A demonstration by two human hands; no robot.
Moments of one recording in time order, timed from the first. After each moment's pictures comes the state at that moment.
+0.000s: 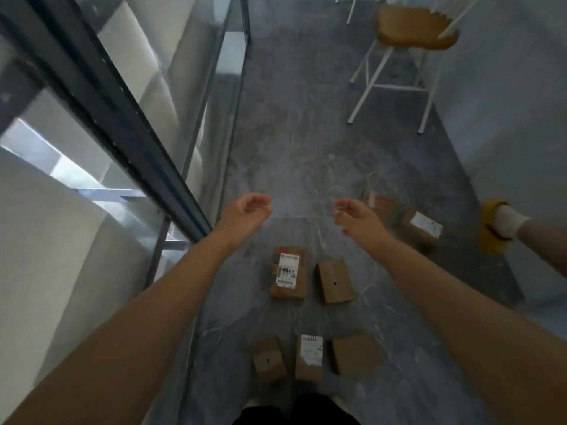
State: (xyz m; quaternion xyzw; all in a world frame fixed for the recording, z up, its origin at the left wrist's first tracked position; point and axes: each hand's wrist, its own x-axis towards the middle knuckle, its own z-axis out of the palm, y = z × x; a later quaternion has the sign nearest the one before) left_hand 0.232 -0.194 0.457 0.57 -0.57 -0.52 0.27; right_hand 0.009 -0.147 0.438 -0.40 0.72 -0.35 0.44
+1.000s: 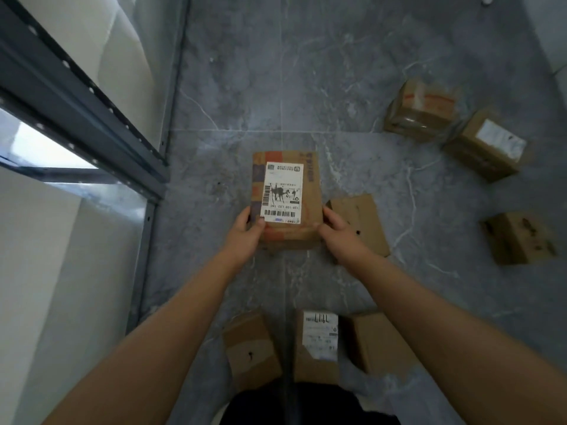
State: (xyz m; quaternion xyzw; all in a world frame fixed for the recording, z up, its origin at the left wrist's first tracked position) left_hand 0.207 -0.176 0.039 0.61 -0.45 -0.61 0.21; right_hand 0.023 -0.130 0.059 -0.31 0.70 -0.29 0.58
